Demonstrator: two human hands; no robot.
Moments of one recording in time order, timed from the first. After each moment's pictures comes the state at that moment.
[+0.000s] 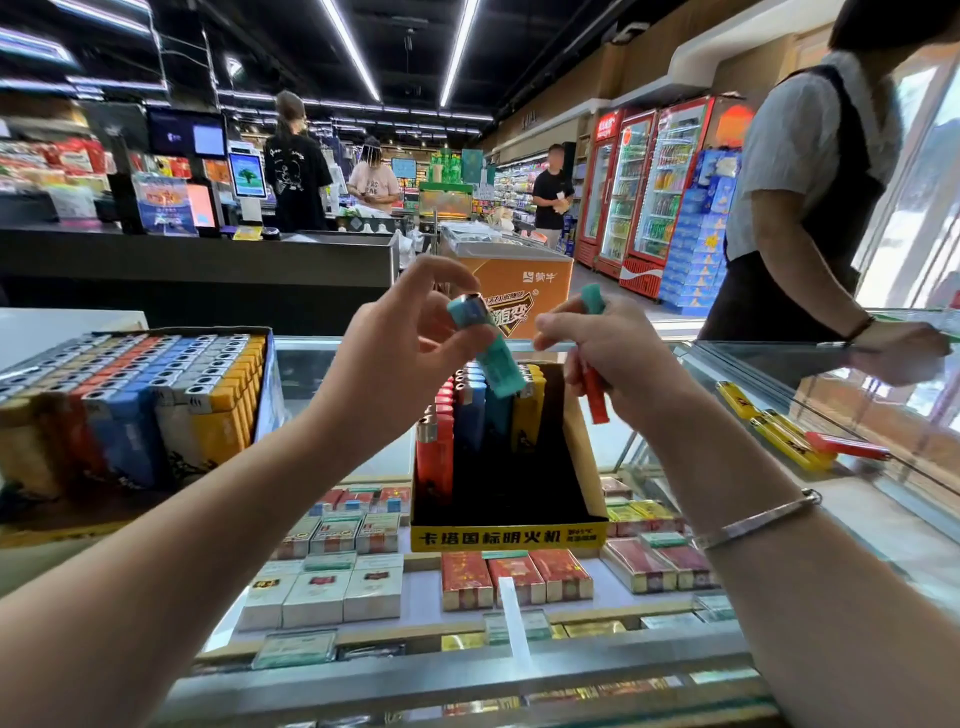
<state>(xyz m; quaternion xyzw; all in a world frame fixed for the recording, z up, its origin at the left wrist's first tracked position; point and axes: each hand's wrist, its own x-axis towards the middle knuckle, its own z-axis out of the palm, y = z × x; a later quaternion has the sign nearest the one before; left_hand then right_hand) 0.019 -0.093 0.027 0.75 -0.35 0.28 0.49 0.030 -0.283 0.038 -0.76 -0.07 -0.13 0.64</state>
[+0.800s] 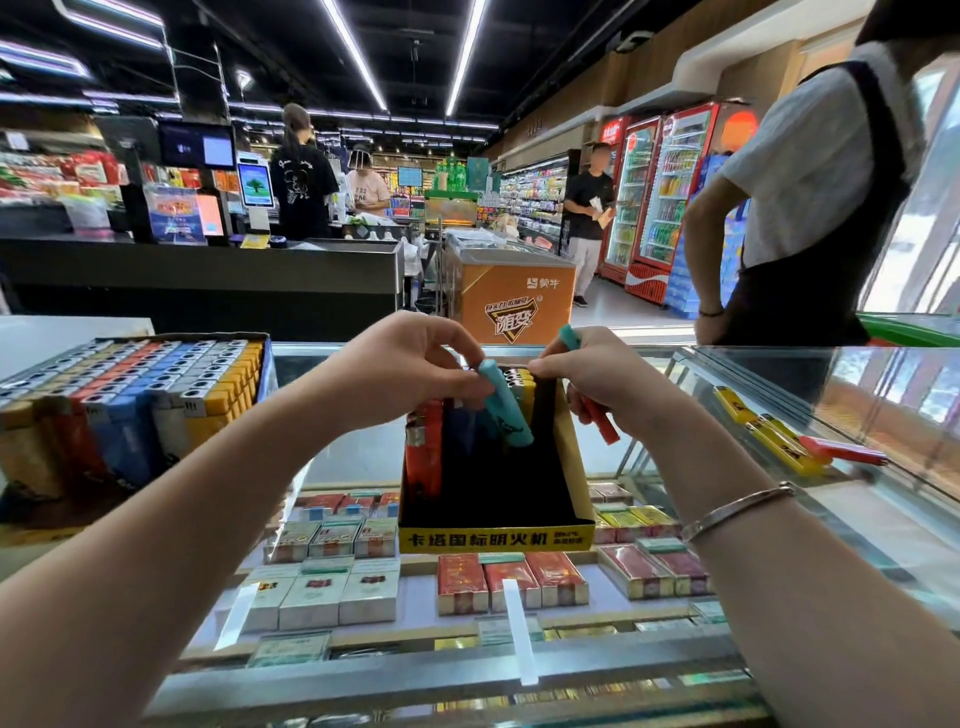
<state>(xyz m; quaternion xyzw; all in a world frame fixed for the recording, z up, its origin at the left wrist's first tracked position) 0.028 -0.093 0.042 0.83 -0.29 -0.01 0.47 0.049 -0.300 0.023 -0.85 -0.03 -0.06 0.52</state>
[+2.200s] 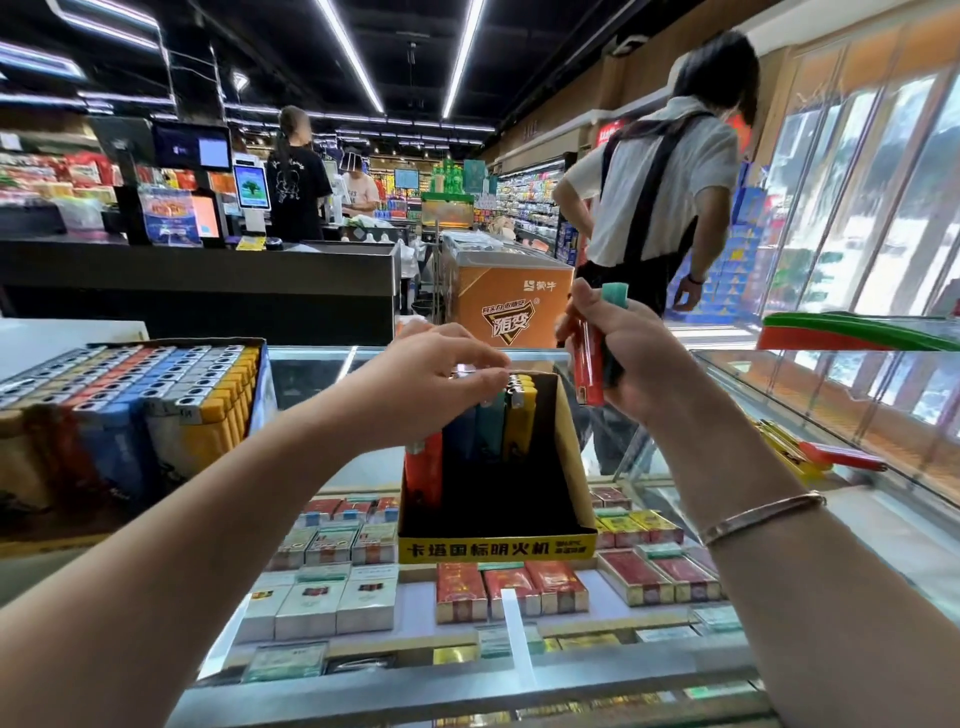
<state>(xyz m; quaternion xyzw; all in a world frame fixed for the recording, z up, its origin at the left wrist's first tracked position) 0.033 -0.102 0.032 0.88 -0.33 0.08 0.32 0.042 -0.304 0.041 -0.62 -0.09 -0.10 0.77</state>
